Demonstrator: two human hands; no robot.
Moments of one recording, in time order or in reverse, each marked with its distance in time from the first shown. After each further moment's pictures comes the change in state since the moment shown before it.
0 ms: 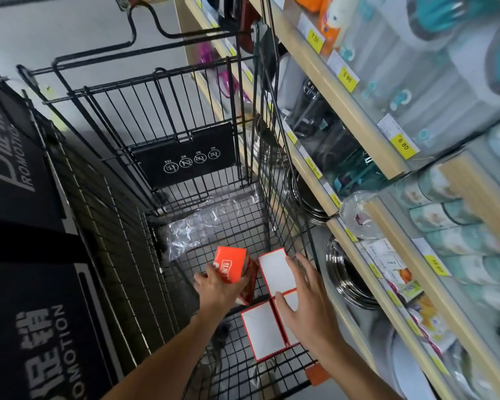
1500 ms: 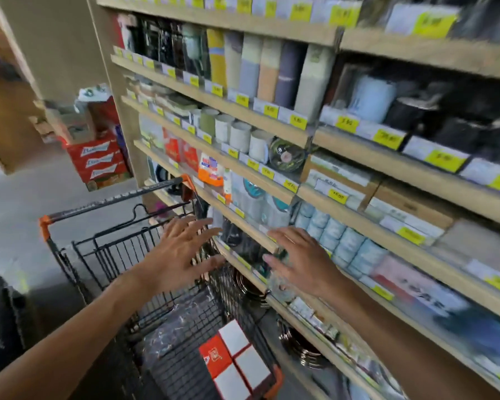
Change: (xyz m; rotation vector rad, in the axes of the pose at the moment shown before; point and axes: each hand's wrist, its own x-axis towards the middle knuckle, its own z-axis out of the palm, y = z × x) left_hand -0.314 0.208 -0.298 0.794 0.297 1.384; right_hand -0.111 -0.142 -0.357 -0.333 0.334 -0.235
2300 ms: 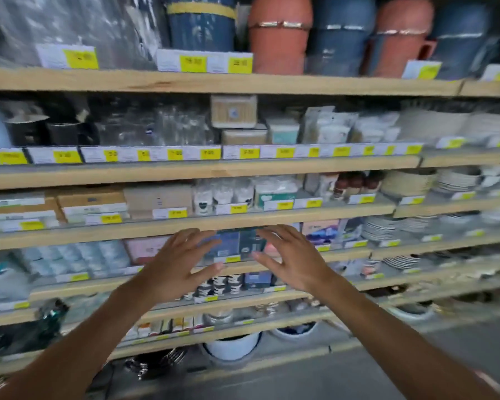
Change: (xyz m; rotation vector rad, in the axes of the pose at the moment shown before) left_hand 0.052 0.494 0.038 -0.175 -0.115 0.935; right_hand -0.498 0.122 -0.168 -0.139 0.282 0.819
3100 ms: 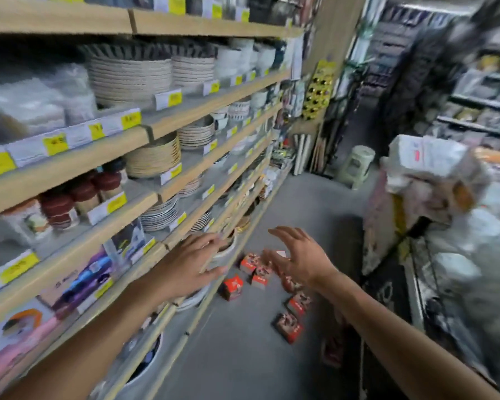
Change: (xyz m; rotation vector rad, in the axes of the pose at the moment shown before) left_hand 0.347 0.336 0.205 -0.352 -0.361 0.909; right_hand -0.265 0.288 -0.098 -0.159 0.164 1.054
